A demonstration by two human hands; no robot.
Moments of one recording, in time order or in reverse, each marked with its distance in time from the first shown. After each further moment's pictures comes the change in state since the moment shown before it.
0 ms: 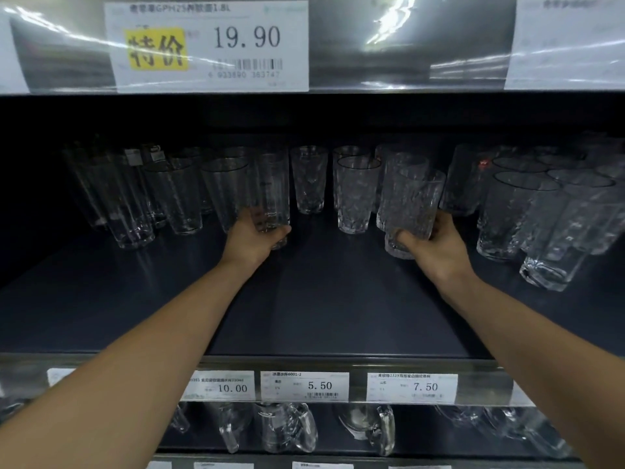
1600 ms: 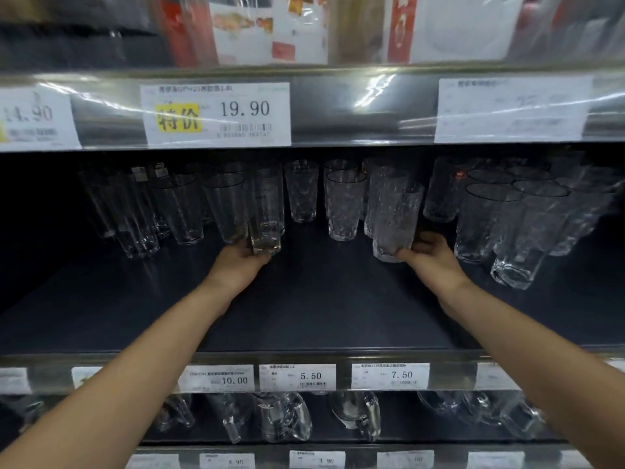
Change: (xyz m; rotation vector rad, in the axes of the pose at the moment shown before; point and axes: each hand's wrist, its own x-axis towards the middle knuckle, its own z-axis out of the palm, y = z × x) left_hand -0.067 0.044 -0.034 0.018 -0.160 -0.153; right_hand -0.020 -0.008 -0.027 0.073 -0.101 0.176
